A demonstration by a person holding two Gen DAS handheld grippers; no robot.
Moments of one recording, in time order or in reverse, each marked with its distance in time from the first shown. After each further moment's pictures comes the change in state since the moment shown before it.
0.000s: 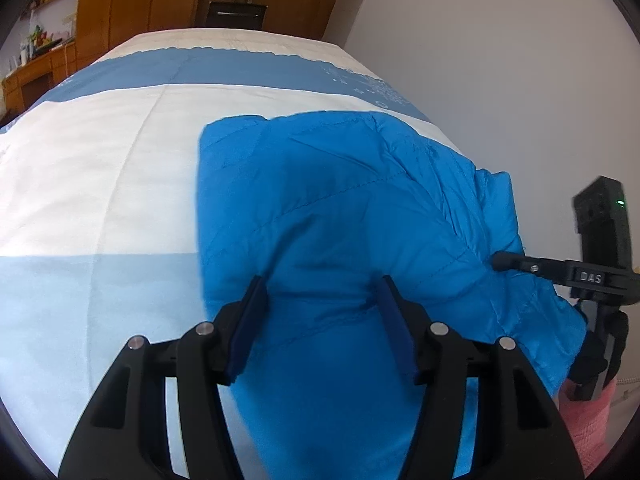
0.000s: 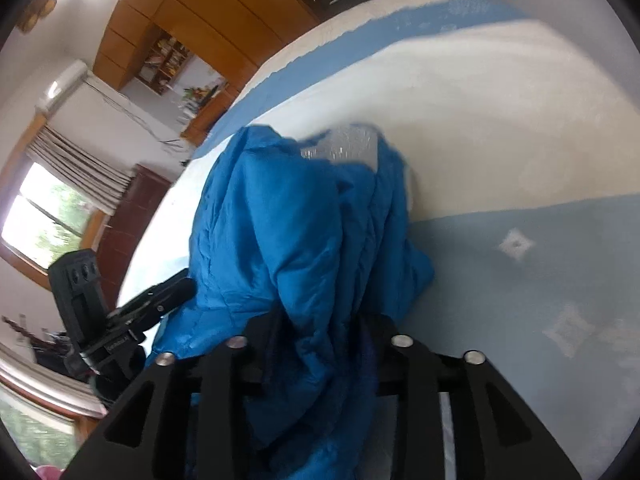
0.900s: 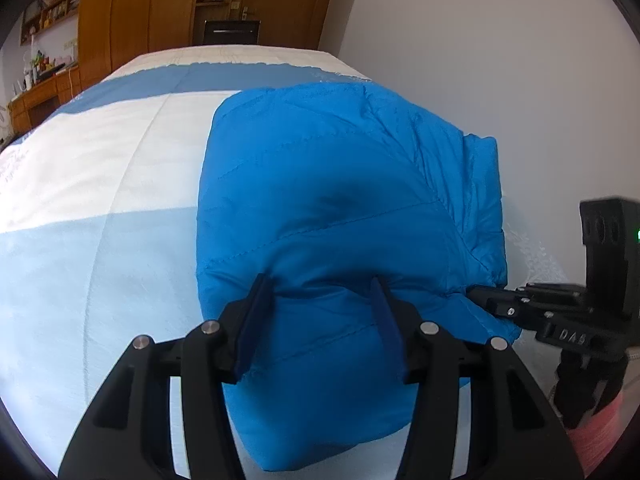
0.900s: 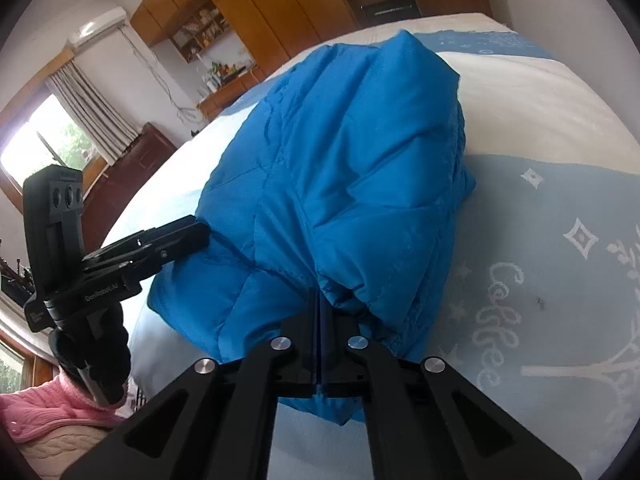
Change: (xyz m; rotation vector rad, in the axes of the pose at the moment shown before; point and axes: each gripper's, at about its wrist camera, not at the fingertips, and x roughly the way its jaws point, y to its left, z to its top) left arm -0.027 -0.036 -0.059 0.069 -0.047 0.052; right arm 0.014 0.035 -0.095 -0.182 -0.046 0.019
